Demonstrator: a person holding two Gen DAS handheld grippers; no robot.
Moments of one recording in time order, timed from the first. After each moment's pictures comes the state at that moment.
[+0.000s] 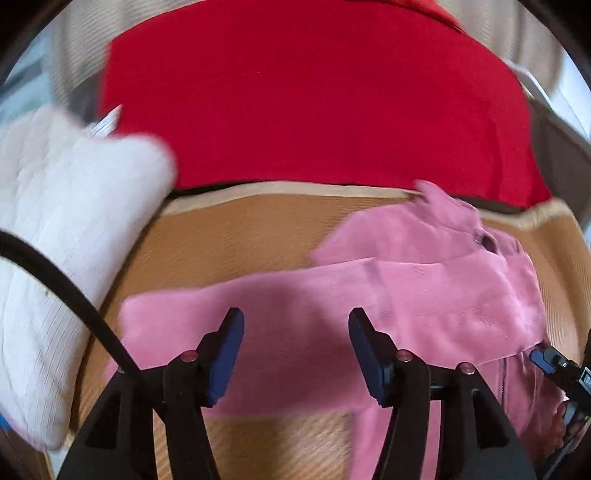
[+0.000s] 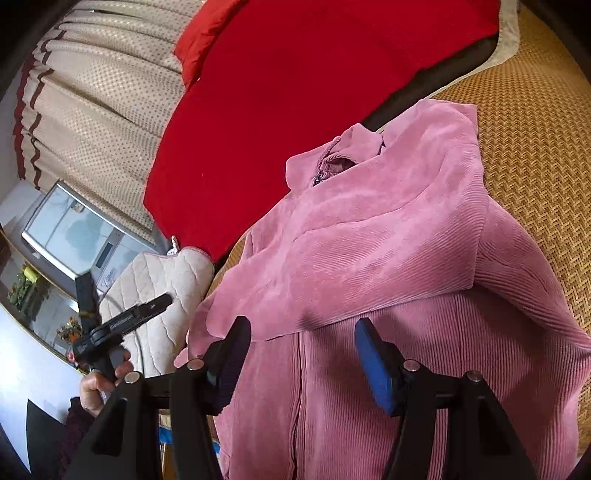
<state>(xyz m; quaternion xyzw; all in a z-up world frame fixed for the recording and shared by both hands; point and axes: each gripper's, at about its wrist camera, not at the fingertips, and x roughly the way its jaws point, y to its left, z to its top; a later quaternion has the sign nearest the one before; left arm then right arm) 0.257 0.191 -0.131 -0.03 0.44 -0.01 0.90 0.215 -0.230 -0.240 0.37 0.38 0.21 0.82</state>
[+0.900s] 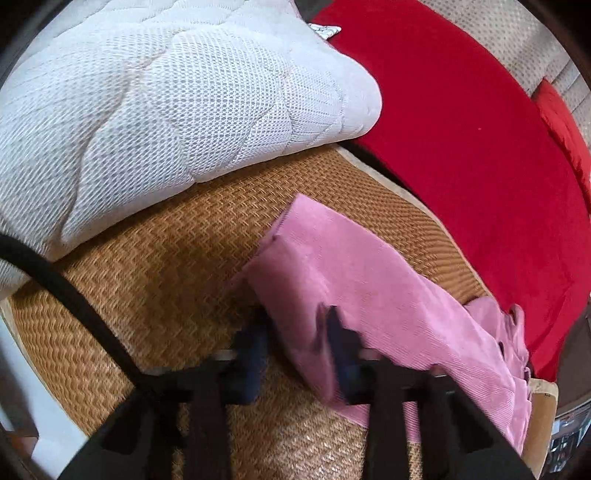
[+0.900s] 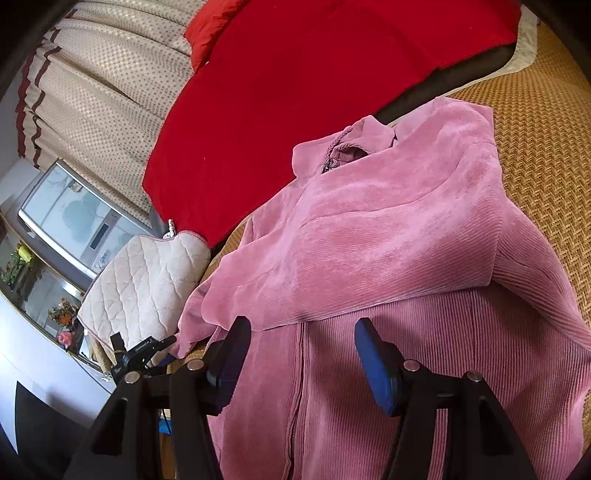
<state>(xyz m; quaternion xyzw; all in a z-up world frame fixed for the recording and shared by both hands) 0.252 0.337 -0.242 -0.31 0.41 0.13 0.85 0.217 -0.214 -0.238 0.33 0.39 0.21 0.83</state>
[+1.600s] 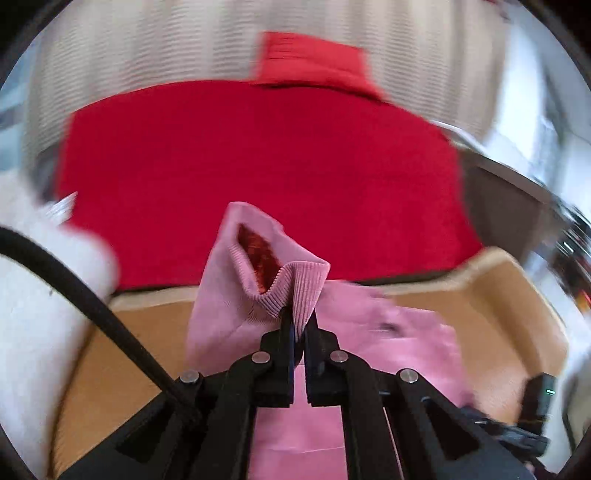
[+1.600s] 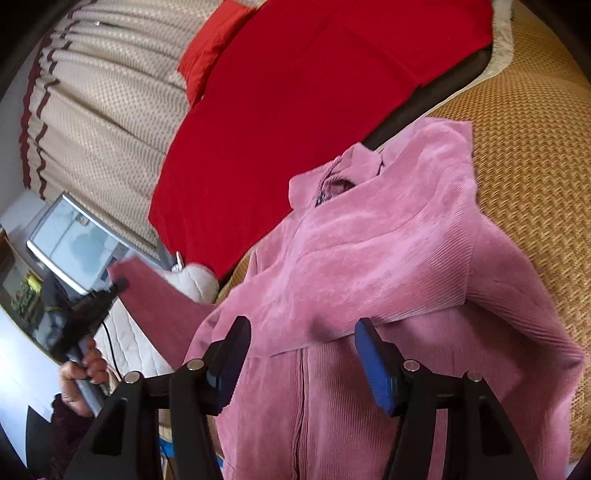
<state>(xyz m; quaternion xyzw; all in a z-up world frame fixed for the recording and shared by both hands) 0.281 0.055 -0.032 -0.02 0.30 -0.17 0.94 0.207 -0.247 -0.233 0.40 0.34 0.19 0.83</state>
